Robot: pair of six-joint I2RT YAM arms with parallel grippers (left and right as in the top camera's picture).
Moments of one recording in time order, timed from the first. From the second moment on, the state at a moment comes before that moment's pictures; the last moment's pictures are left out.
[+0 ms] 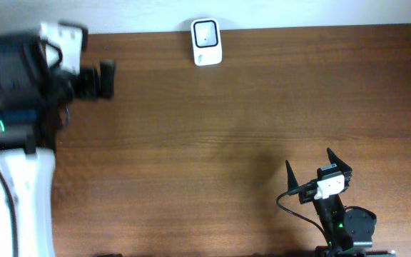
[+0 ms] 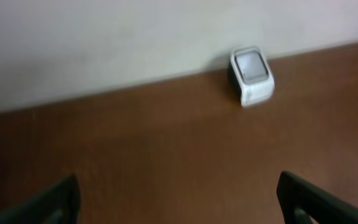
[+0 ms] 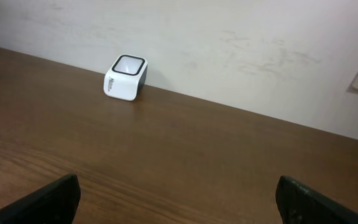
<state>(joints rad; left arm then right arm) 0.08 1.42 1.69 -0.89 0.20 0.19 -0.05 0.01 0.01 -0.06 -0.25 -0.18</state>
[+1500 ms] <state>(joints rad) 0.99 2.18 1.84 -1.07 0.41 0.45 -0.05 0.01 0.01 -0.06 -0.25 -0.18</state>
